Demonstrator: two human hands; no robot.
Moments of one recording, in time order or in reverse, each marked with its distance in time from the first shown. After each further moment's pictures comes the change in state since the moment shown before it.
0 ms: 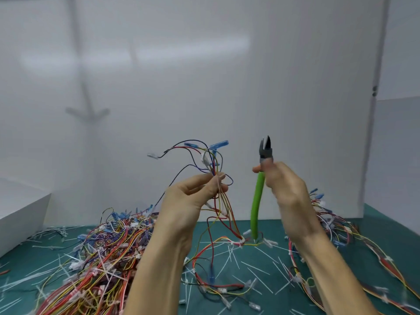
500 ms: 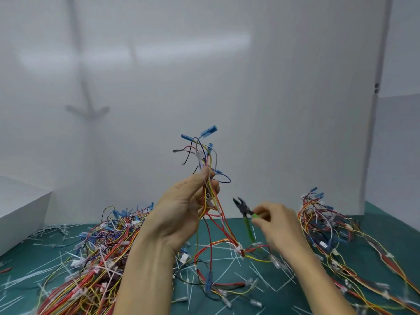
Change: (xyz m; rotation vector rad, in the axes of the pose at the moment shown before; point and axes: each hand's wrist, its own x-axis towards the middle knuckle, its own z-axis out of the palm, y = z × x) left_hand 0.014 -0.002 -0.014 -0.384 -0.130 -0.253; right_hand -0.007 0.078 0.003 -0.675 -0.114 0.237
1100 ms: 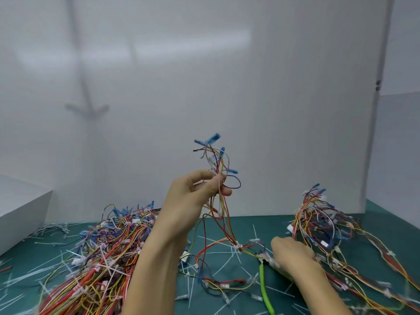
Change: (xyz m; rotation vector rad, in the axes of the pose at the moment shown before) left_hand -0.002 -0.009 0.002 0.581 0.062 0.319; right_hand -0.009 0.035 0.016 -0.798 -0.539 0.197
